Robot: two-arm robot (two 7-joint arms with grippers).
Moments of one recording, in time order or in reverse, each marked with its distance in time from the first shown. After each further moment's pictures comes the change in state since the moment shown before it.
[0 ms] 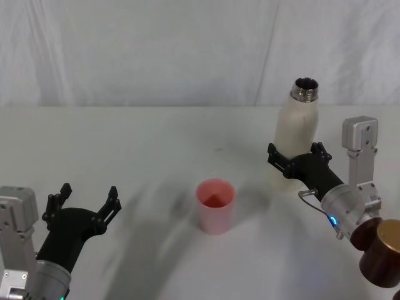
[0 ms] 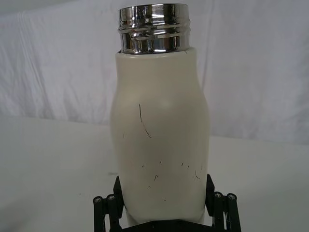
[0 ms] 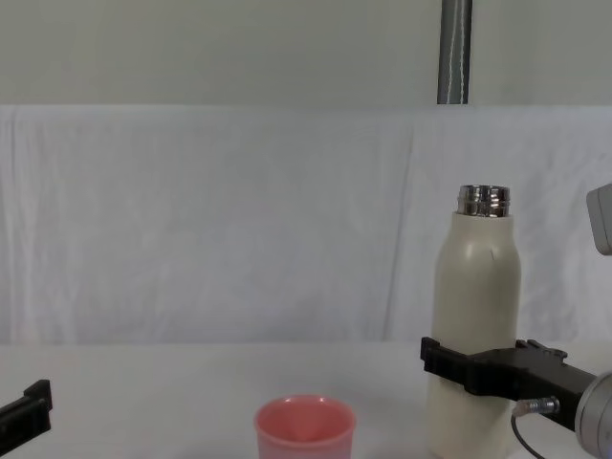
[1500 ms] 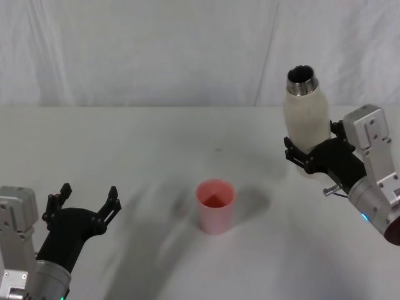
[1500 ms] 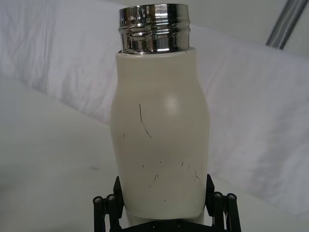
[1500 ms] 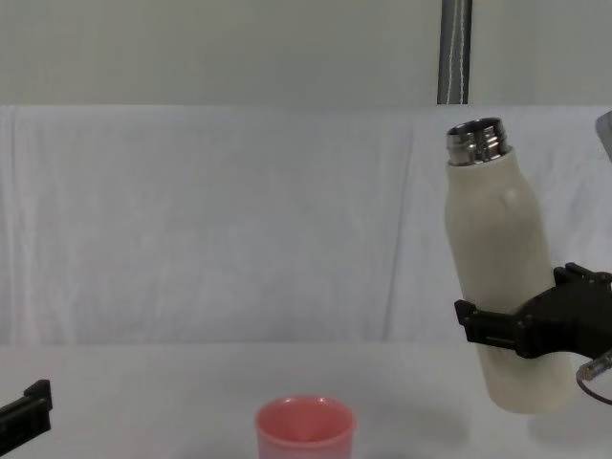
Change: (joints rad) left arm 0.000 0.000 0.000 0.000 0.000 0.000 0.000; right arm -0.086 0.157 -0.043 -0.295 -0.215 0.079 -0.030
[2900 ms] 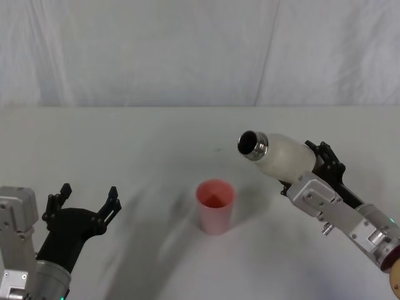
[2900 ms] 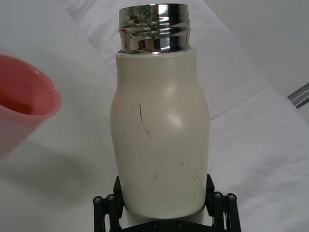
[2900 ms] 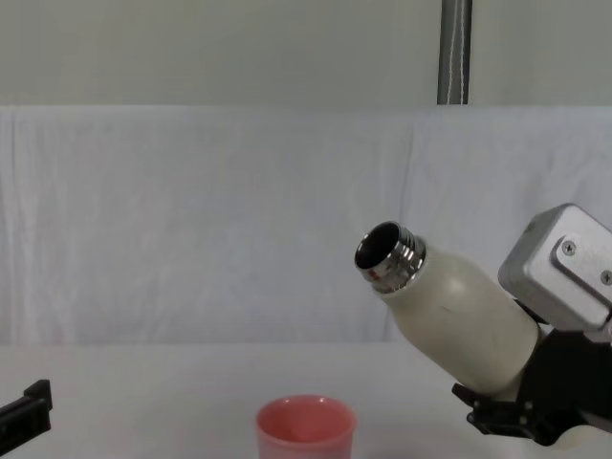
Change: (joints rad) left arm 0.000 0.000 0.000 0.000 0.000 0.000 0.000; right arm -0.093 0.087 -0.096 -0.097 -0.484 -0.040 -0.049
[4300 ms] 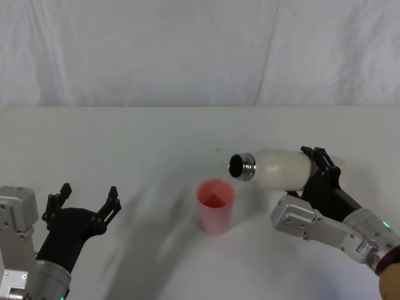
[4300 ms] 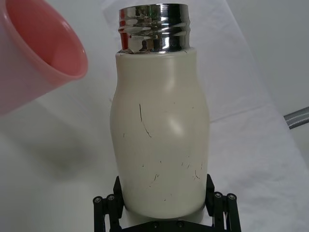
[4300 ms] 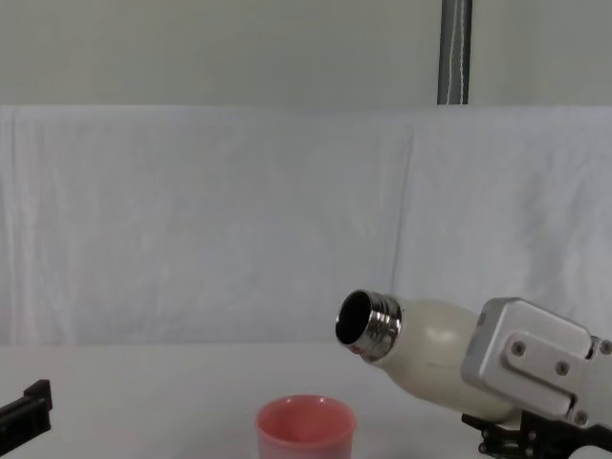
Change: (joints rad) left arm 0.000 0.000 0.000 0.000 0.000 0.000 0.000; right arm 0.016 0.019 -0.047 0.034 -0.213 0.004 -0.050
